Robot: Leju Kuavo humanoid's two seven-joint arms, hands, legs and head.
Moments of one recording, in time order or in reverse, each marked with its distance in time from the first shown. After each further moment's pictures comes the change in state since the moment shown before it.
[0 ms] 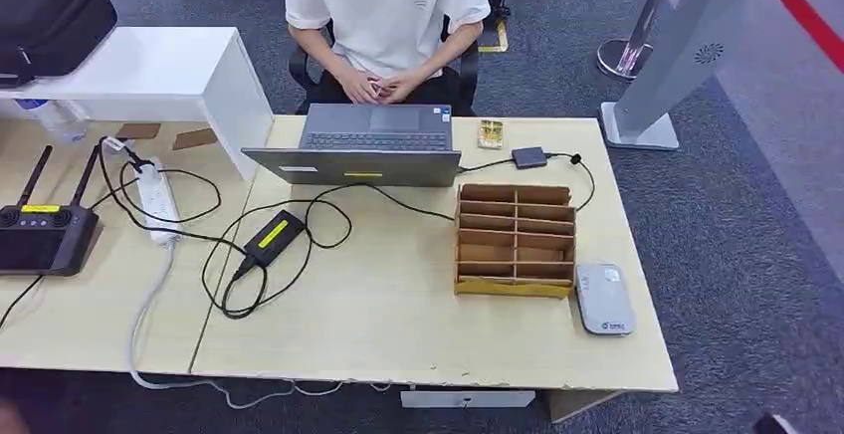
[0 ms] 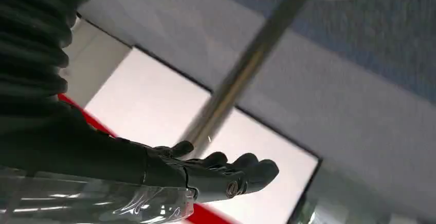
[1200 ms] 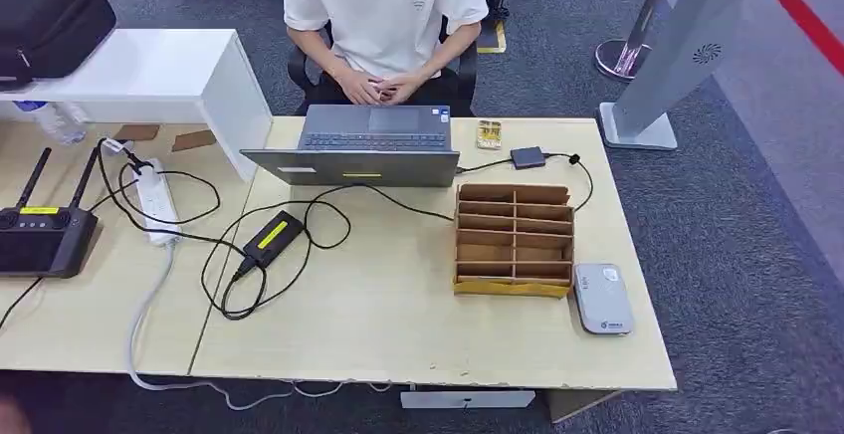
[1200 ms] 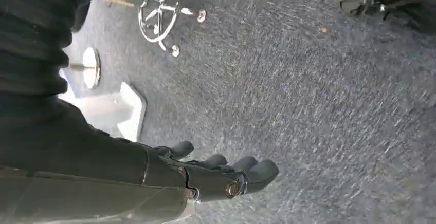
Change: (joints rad) left arm -0.012 -0.019 -0.028 0.000 -0.005 0.180 0.134; right arm -0.011 0.622 -0.089 0.111 -0.095 0.309 0.098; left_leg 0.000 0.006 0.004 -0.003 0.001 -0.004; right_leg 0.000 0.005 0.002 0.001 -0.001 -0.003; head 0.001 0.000
